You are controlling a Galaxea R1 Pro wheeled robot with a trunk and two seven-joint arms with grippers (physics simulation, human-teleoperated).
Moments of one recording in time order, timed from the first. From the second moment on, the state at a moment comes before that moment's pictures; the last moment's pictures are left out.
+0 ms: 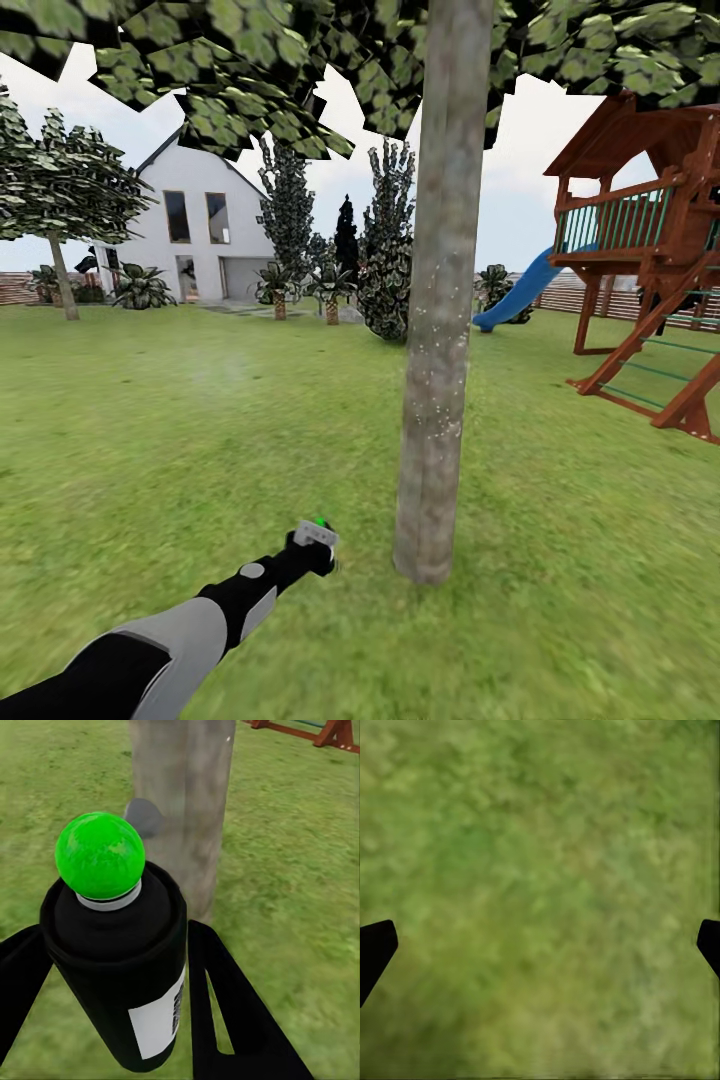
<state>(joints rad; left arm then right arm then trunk) -0.83 -0.11 -0.23 -0.03 0.05 -0.31 -0.34 -0.30 -0.03 -0.44 0.03 0.89 -0.32 -0.02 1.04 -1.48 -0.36</state>
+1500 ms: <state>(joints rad) -0.83 -0.07 -0.36 -0.03 0.05 -0.22 -0.97 -0.72 0.07 -0.43 -0.54 0.48 0.06 1.19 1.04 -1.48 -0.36</state>
